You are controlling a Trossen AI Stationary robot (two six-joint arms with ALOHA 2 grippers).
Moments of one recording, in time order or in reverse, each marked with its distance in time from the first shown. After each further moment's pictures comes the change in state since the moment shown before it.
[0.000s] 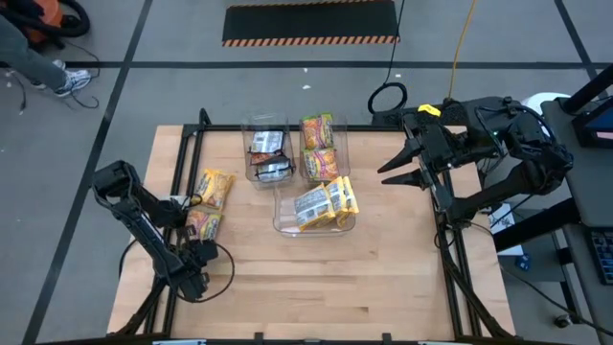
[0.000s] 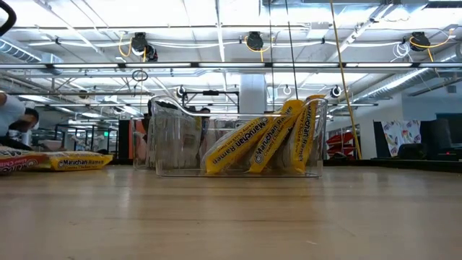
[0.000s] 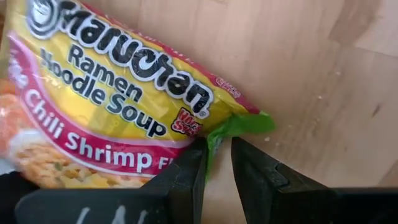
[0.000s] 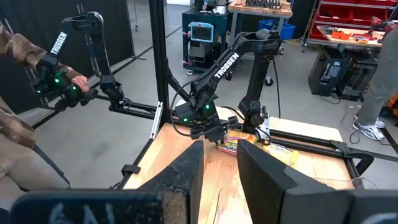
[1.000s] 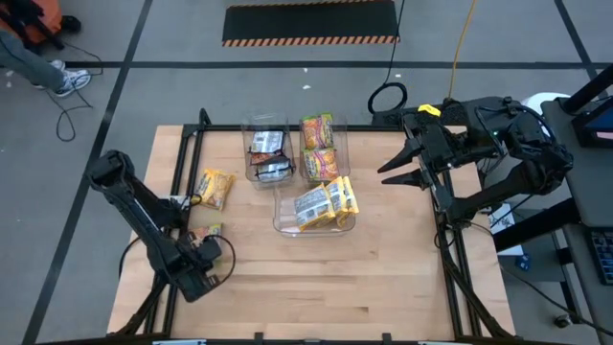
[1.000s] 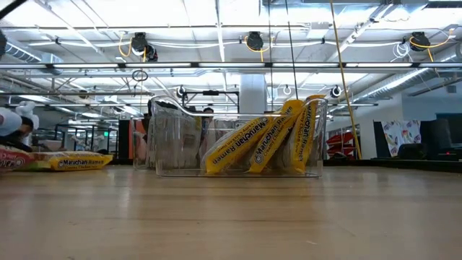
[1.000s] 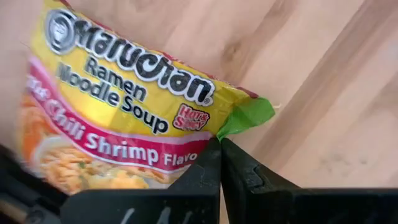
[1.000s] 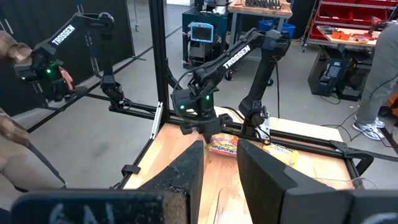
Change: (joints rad) left arm 0.066 -0.131 0.090 0.075 -0.021 -0.195; right arm 0.000 0.000 0.000 0.001 0.000 0.001
